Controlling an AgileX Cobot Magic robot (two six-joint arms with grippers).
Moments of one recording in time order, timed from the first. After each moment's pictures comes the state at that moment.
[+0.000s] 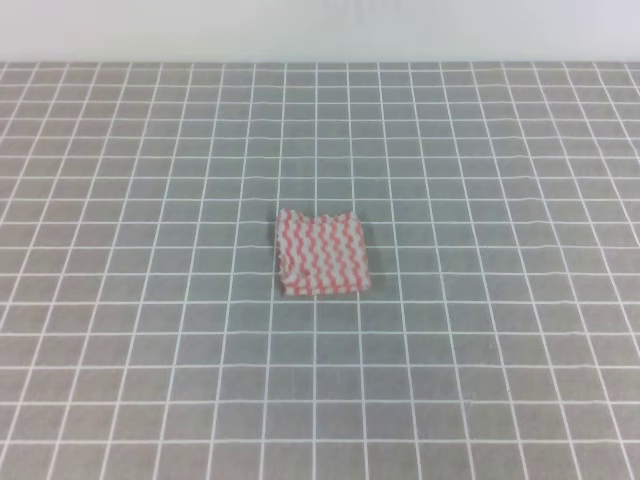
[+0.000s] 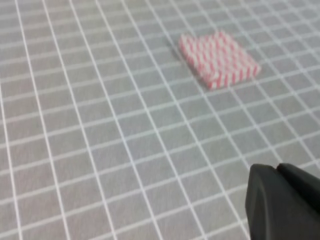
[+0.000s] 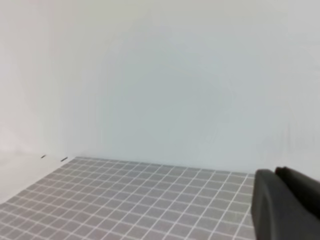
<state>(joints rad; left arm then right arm) -0.56 0.42 -0.69 0.11 0.89 -0.16 0.43 0.47 -0.64 0.79 0.23 -0.53</state>
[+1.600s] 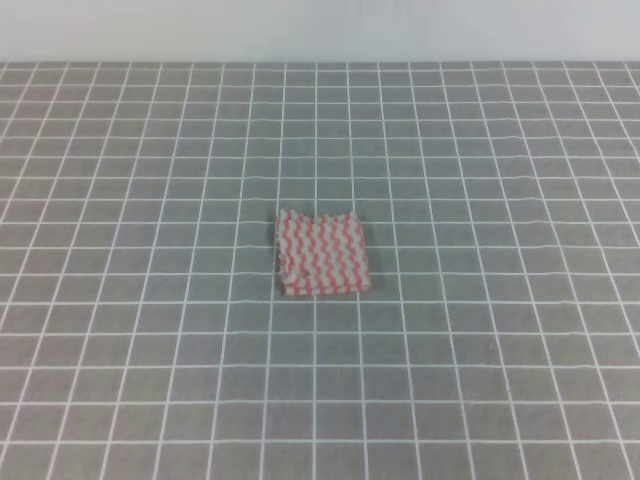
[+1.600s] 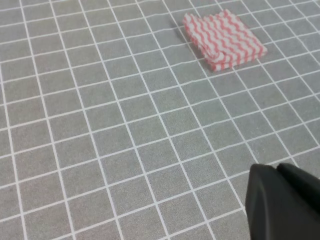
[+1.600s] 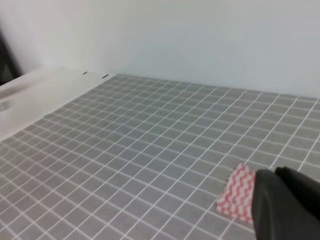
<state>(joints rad) -0.56 0.42 -0.69 0.10 0.96 -0.16 0.43 0.49 -0.63 0.76 0.47 -0.53</state>
